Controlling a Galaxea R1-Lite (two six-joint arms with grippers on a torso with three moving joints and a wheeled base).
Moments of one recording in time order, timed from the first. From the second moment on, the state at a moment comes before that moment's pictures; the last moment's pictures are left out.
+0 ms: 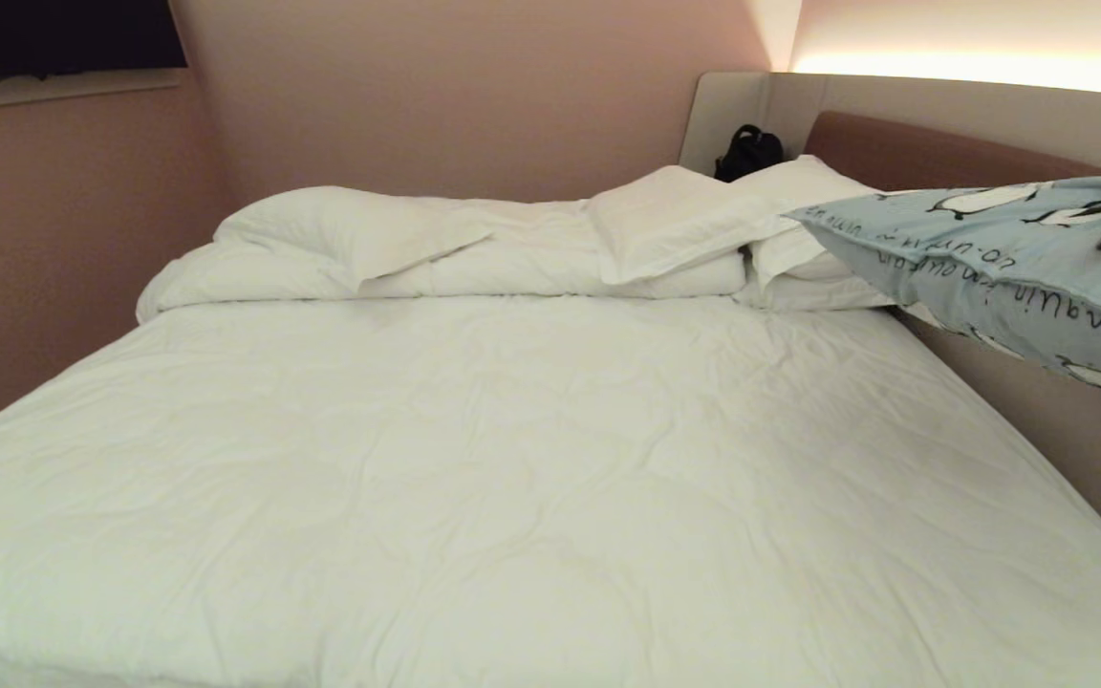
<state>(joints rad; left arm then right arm) 0.00 0.00 0.00 -0.01 0.01 0.00 -0.42 1.79 -1.76 0.17 0.14 0.23</state>
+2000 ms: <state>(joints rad) 0.00 0.00 0.00 -0.01 0.01 0.00 -0.39 1.46 -1.05 -0.51 0.04 -0.03</state>
